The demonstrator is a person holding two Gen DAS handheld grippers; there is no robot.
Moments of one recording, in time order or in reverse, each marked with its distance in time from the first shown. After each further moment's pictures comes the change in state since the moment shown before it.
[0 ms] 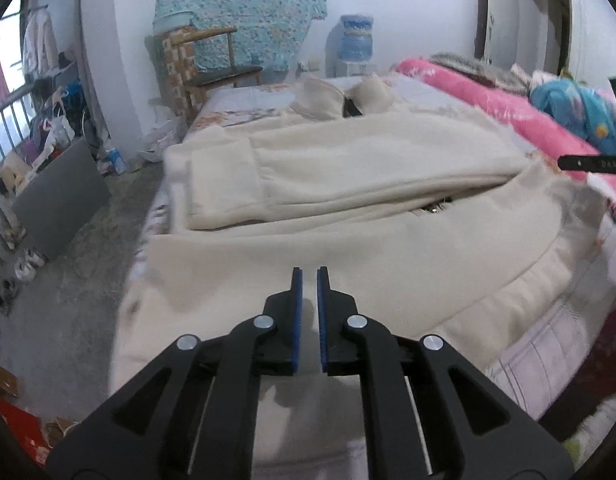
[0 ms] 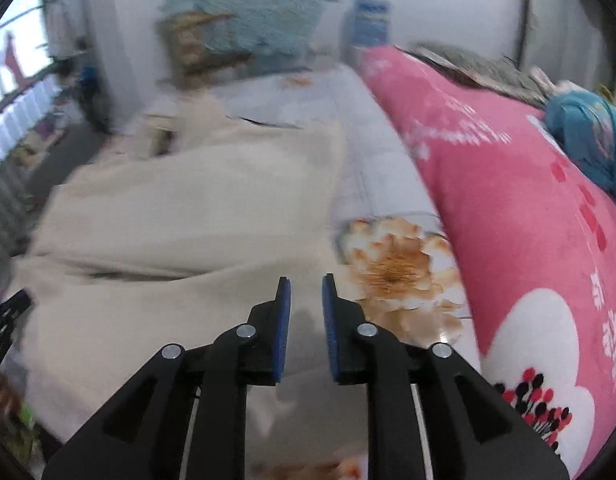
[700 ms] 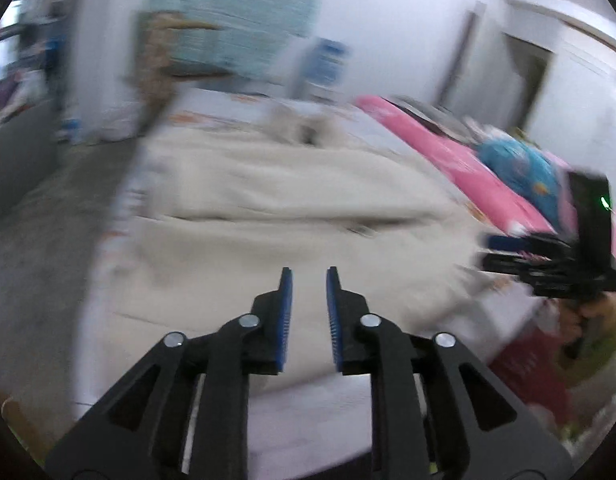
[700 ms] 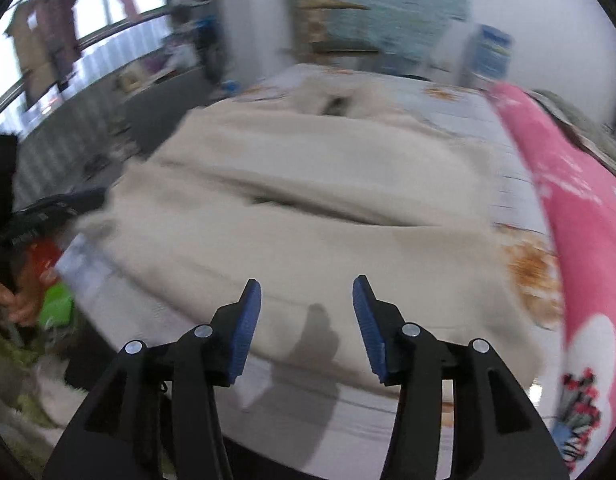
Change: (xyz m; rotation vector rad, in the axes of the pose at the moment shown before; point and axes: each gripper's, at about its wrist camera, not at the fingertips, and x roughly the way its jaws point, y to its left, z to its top) left arm -0.044 -0.007 -0.009 -0.119 -0.037 -0.290; right arm -0.027 0.104 -0.047 -0.302 0.049 0.259
